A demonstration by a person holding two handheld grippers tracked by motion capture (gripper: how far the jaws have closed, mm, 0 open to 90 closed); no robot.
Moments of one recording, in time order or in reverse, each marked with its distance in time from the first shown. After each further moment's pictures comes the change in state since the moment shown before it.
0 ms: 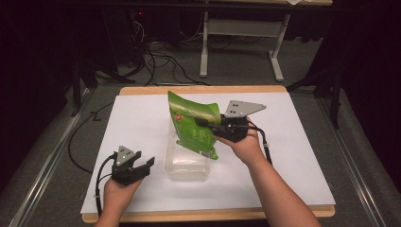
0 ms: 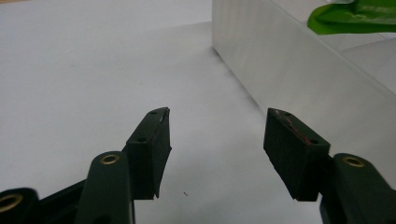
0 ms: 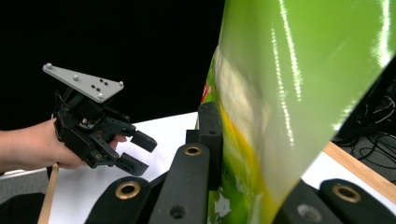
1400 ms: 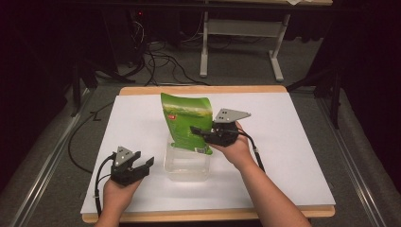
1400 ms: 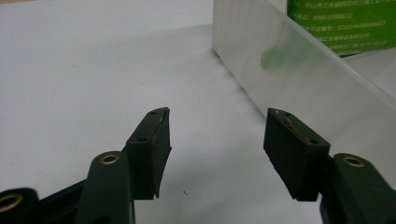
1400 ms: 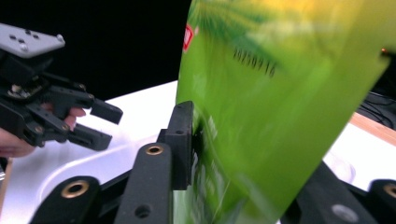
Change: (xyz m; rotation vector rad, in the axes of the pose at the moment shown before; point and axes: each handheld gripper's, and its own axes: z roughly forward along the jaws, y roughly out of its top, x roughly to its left) left arm 0.000 0.000 -0.003 -0.009 -0.006 -0.013; right arm -0.007 -0.049 0.030 0.081 -0.107 0.099
